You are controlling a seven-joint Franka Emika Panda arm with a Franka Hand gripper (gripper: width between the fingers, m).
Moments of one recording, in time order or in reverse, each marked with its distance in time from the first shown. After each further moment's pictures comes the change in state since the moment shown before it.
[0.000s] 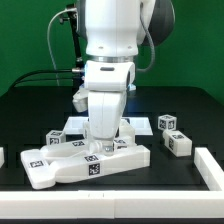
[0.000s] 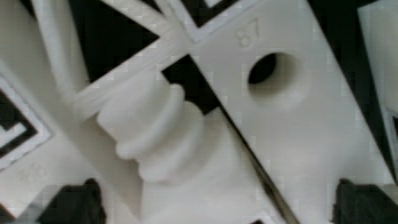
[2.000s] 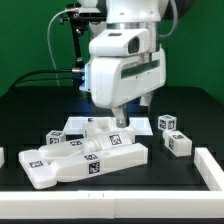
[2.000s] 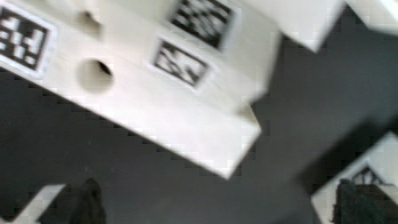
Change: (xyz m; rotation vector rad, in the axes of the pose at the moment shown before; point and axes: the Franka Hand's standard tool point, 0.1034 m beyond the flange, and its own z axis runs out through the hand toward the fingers) arm 0.038 0.003 -0.046 -0.017 0.051 0.406
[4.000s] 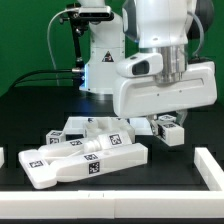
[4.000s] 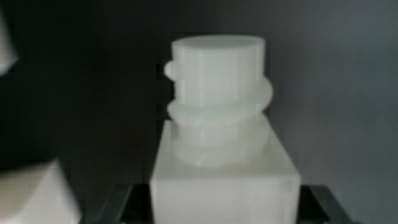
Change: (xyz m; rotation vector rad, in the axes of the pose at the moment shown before) arm 0.047 -0.098 0.055 0.023 0.090 0.771
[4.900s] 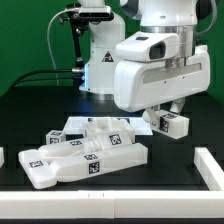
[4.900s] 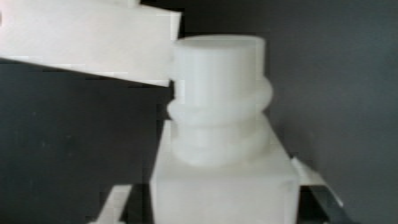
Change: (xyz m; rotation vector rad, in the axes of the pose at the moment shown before) arm 0.060 0.041 -0.047 -0.022 -0.066 -0.277
